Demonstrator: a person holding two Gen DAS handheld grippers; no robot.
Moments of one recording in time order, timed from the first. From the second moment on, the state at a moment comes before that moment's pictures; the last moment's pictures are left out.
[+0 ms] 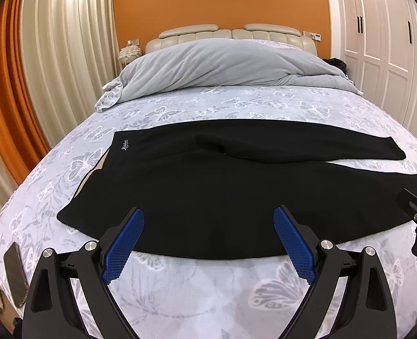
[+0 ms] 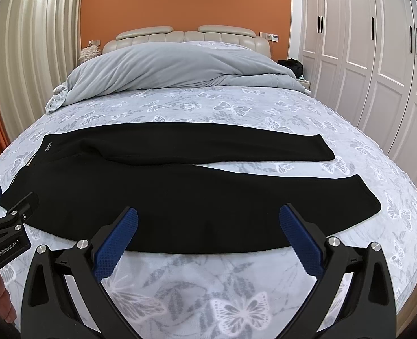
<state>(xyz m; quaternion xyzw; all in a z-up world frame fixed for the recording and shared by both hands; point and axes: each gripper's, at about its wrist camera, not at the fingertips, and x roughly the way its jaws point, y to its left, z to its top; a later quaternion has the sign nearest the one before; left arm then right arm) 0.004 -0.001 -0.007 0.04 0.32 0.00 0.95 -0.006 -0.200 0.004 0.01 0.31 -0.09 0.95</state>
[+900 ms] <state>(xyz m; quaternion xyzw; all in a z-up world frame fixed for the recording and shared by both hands) 0.003 -0.001 -0.009 0.05 0.32 0.00 0.95 -0.006 -0.199 0.001 0.01 0.31 -0.09 0.95</state>
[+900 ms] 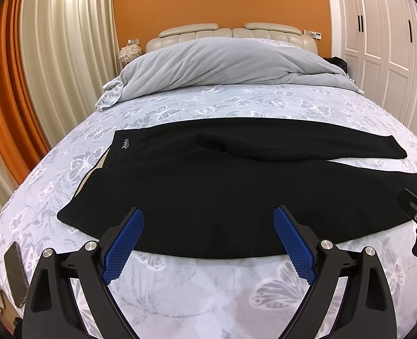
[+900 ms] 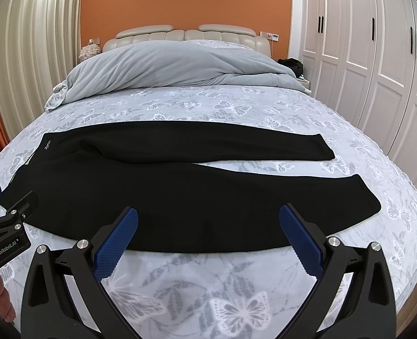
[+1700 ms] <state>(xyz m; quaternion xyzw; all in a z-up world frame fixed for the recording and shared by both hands) 0.003 0.000 -0.009 0.05 0.32 0.00 0.95 -0.006 -0.200 -0.002 0.01 0.31 -0.08 0.95</state>
